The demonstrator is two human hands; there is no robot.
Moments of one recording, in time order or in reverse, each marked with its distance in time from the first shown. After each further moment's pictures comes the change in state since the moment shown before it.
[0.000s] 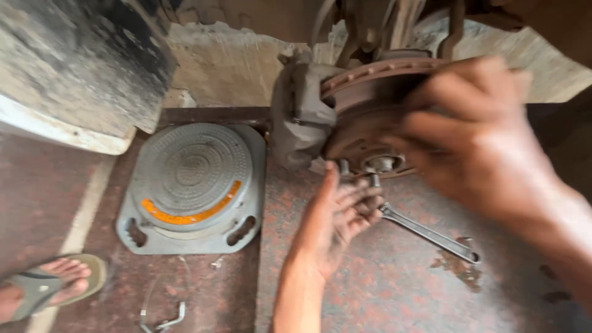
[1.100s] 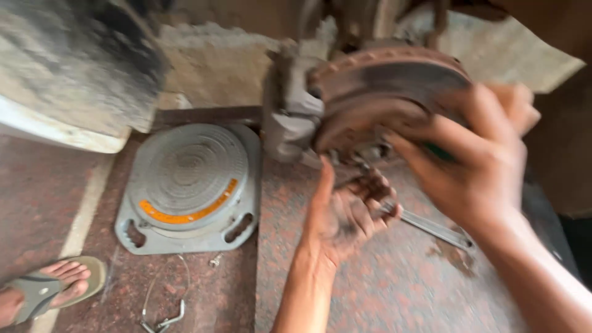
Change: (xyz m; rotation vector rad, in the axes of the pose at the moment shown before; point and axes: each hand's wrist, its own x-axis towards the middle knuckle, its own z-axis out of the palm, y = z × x) left_hand 0.013 -0.043 -0.009 -0.577 -0.293 -0.238; right_hand -0.054 -0.017 0.009 0.011 0.217 0.392
